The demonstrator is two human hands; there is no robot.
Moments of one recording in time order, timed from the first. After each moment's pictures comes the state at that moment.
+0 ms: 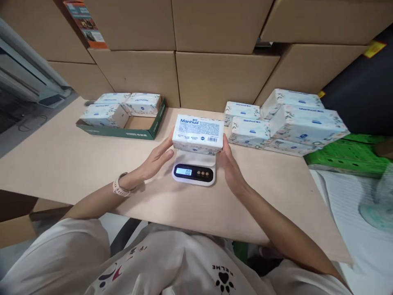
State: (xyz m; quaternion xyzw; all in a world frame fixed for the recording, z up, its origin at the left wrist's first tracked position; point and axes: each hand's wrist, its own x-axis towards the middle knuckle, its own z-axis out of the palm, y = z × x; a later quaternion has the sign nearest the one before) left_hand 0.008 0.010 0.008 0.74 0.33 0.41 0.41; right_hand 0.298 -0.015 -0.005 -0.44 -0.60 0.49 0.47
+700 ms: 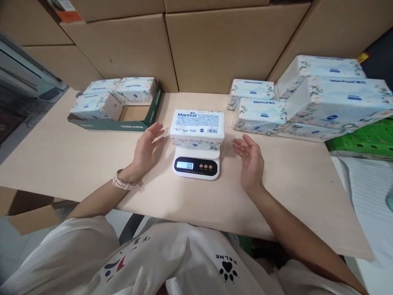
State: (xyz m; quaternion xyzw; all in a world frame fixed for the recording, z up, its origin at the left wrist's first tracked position) left_hand -0.005 0.025 -0.025 0.44 0.49 0.56 0.50; right_hand 0.322 -0.013 -0.061 -0.53 -0.41 0.40 0.63
